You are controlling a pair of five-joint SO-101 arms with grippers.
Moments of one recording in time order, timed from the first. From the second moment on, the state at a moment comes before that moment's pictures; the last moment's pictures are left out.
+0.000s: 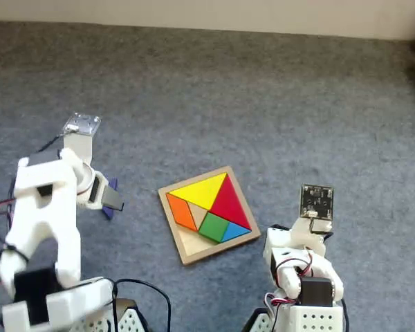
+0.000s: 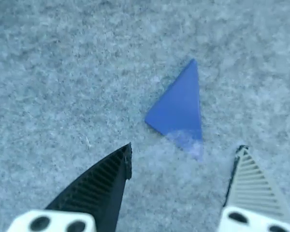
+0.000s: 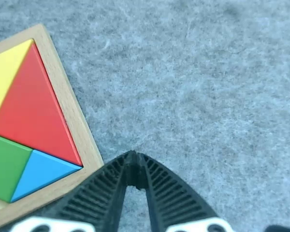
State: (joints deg) left arm -21.5 -11.3 40.2 63.1 -18.9; right arm -4.2 -104.4 95.8 67.2 -1.9
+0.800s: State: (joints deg) left arm -20.1 10.9 25.1 63.2 -18.9; right arm -4.2 -104.4 95.8 67.2 -1.9
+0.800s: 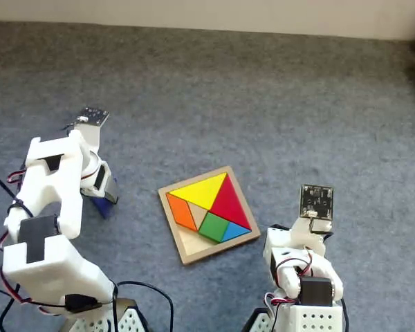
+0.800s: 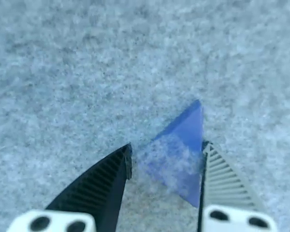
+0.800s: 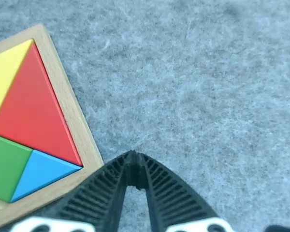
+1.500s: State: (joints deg) left arm -16.0 10.9 25.0 64.0 -18.9; right arm -4.2 -104.4 95.8 67.2 -1.9
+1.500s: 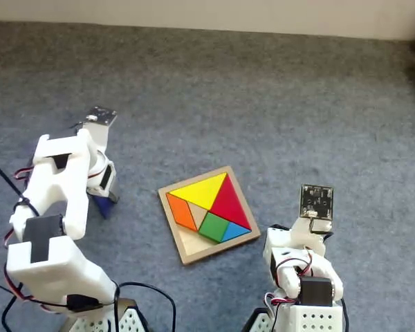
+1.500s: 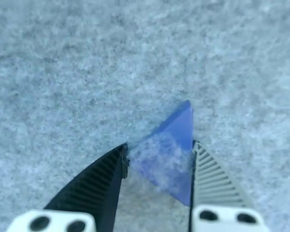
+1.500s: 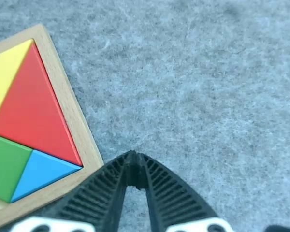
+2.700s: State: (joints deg) left arm 16.4 -14.8 38.9 67.4 41.7; right arm -4.2 -104.4 95.8 67.2 -1.9
